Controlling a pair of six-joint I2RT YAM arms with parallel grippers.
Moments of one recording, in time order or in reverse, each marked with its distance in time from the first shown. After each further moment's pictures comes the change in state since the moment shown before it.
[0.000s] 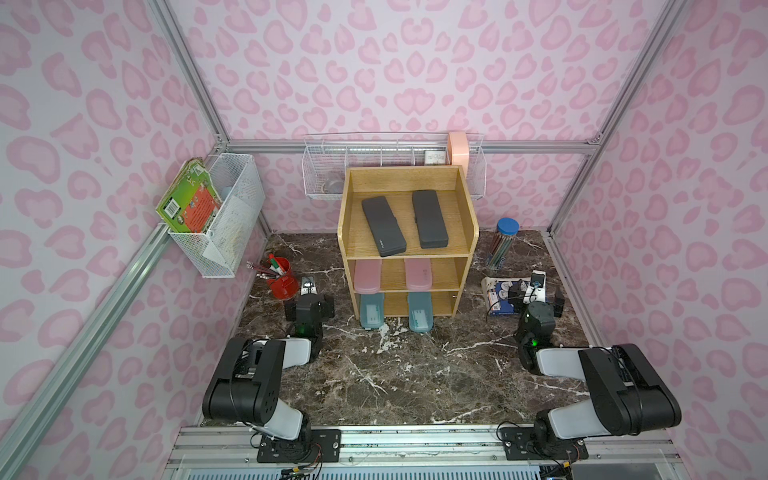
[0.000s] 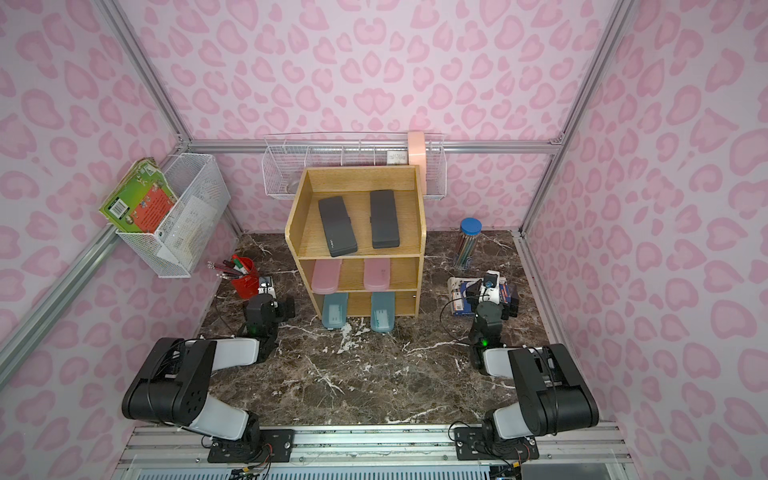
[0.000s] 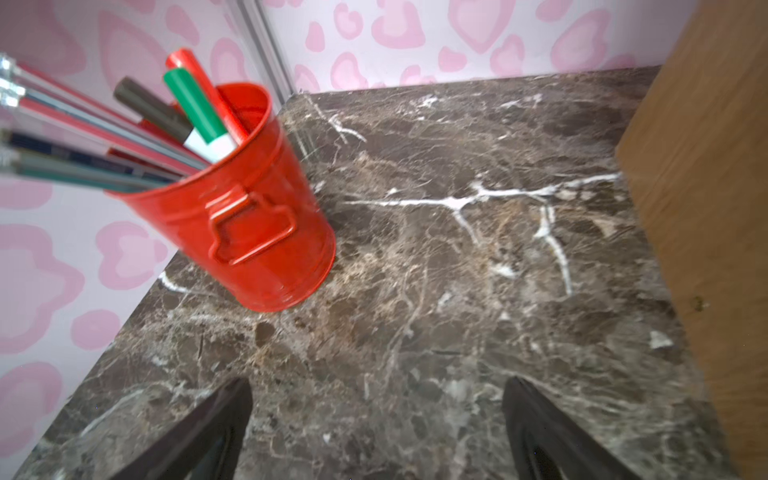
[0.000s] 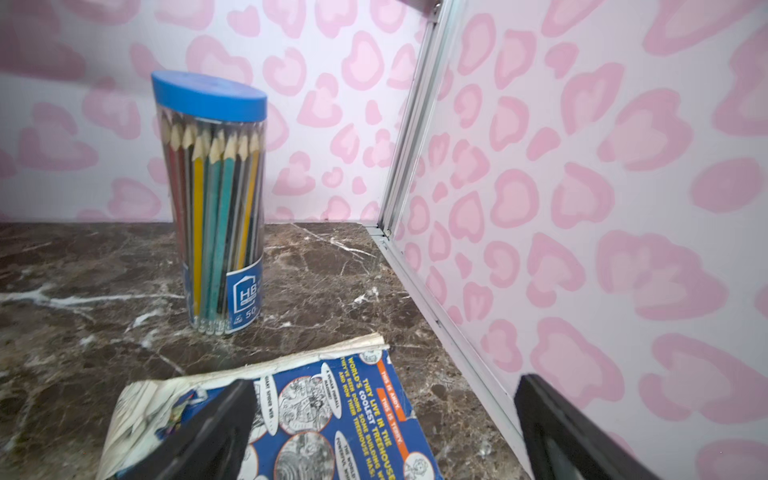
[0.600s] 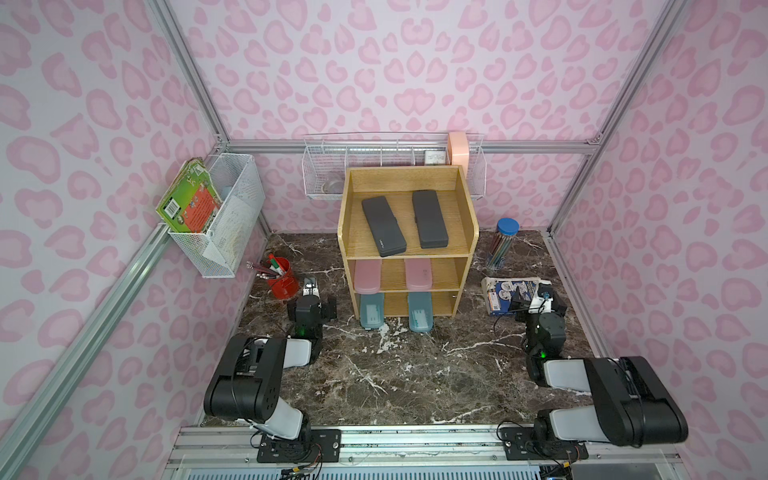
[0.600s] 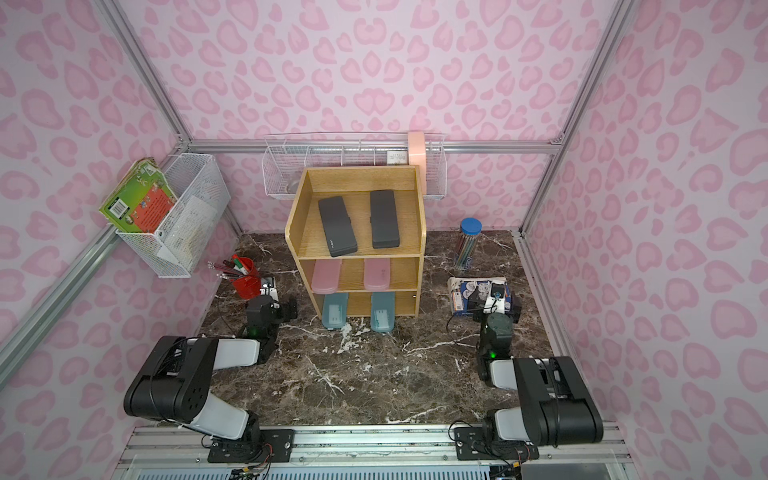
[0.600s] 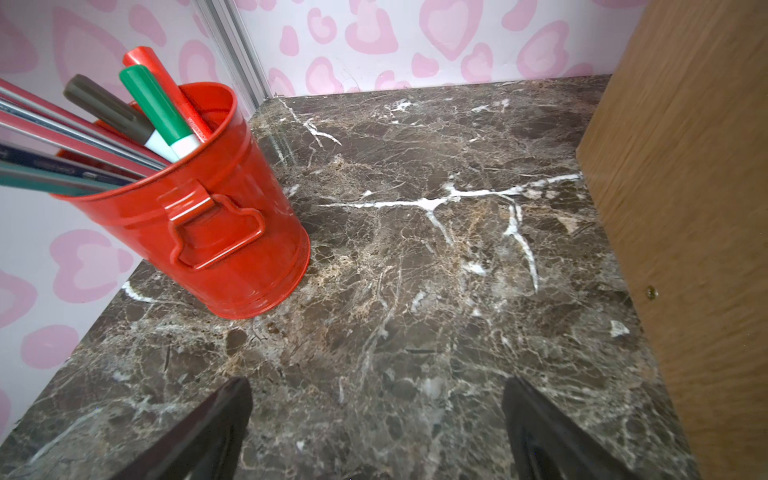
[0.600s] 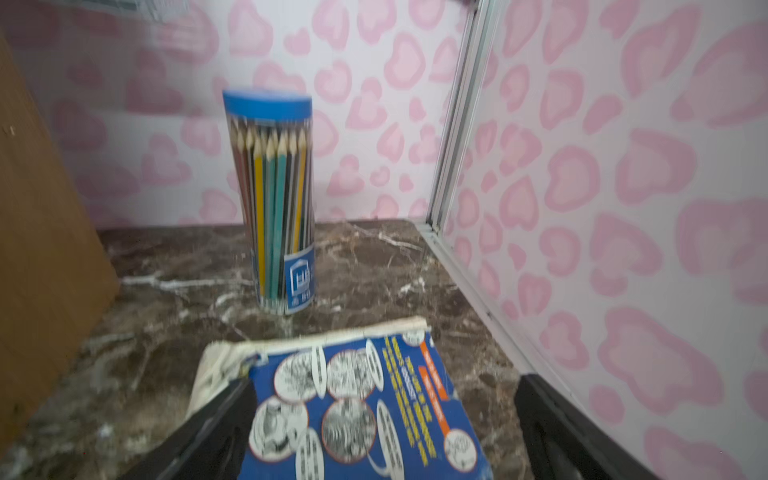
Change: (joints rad) left arm 0.003 0.004 -0.002 0.034 0.055 0.000; right arm -0.069 0.064 -0.152 0.109 -0.234 0.113
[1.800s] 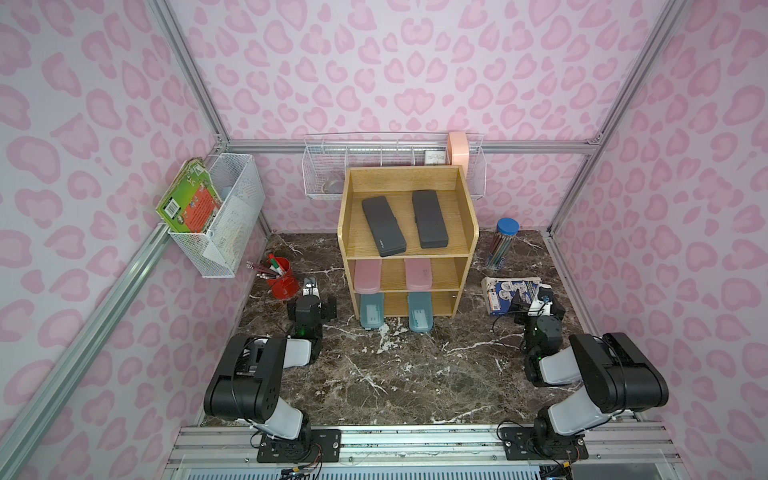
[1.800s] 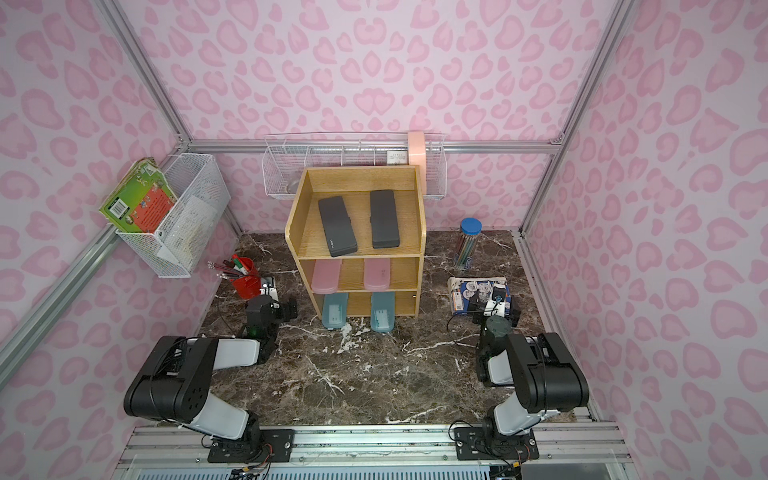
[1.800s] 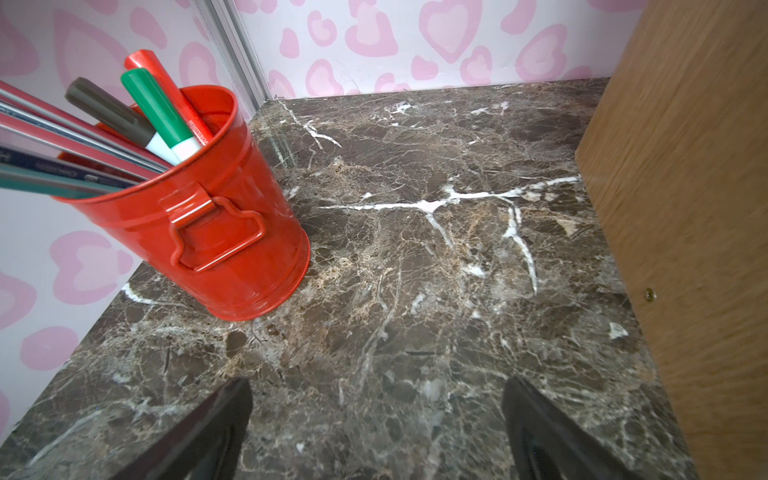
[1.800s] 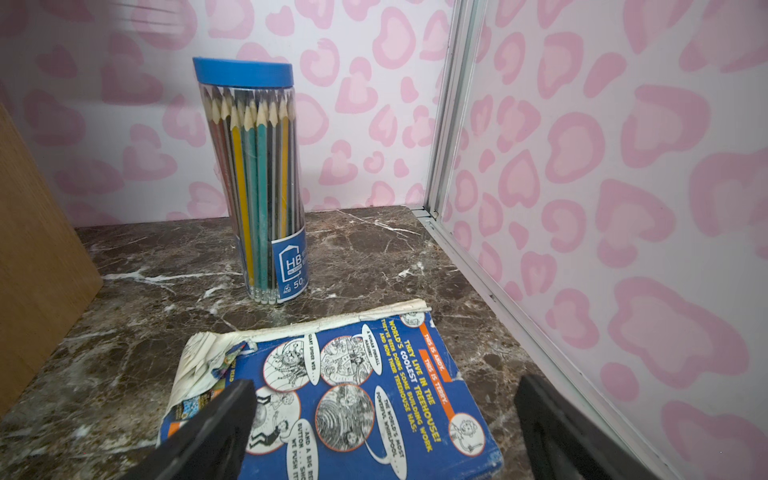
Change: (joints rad) left arm 0.000 0.000 -0.001 0.006 0.000 0.000; right arm -0.010 0.081 0.029 0.122 0.007 0.035
